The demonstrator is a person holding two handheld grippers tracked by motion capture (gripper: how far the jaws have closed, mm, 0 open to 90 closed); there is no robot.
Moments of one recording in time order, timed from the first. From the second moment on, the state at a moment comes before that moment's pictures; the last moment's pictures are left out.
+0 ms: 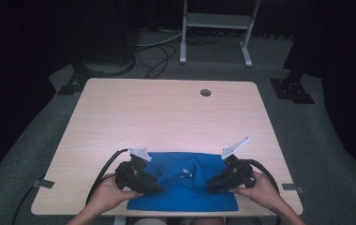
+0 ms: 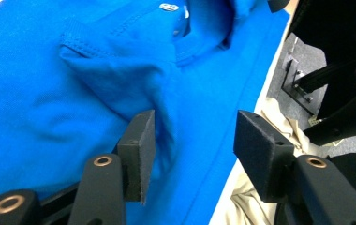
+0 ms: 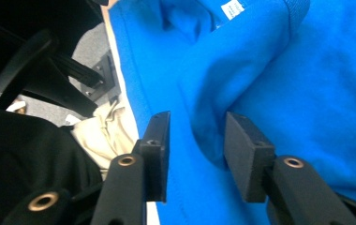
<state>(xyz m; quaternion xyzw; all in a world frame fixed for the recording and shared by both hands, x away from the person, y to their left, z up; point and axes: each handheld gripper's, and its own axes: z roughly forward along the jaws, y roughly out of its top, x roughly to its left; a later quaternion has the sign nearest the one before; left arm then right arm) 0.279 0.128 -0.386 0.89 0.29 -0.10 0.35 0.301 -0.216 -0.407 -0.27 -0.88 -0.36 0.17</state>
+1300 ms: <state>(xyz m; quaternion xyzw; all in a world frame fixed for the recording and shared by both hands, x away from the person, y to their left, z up) 0.343 0.107 -0.386 0.88 0.31 -0.10 0.35 0.350 -0.161 -0.396 -0.35 -0.88 -0.27 0.14</state>
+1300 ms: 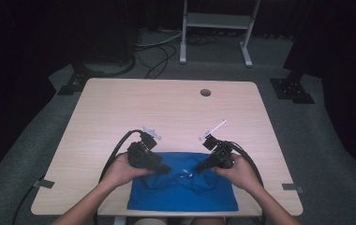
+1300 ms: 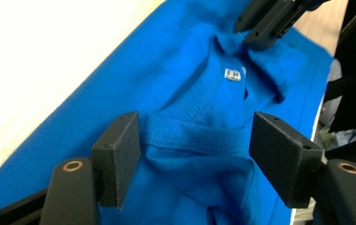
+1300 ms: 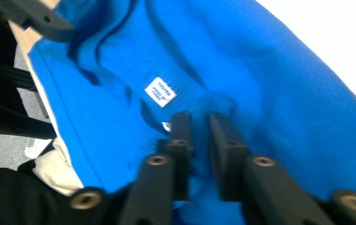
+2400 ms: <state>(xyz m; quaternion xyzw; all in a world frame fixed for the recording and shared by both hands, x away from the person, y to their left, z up) 0.336 0.118 -0.374 0.88 0.31 -0.08 0.36 0.285 -0.172 -0.394 -0.17 -0.91 -0.30 0.22</state>
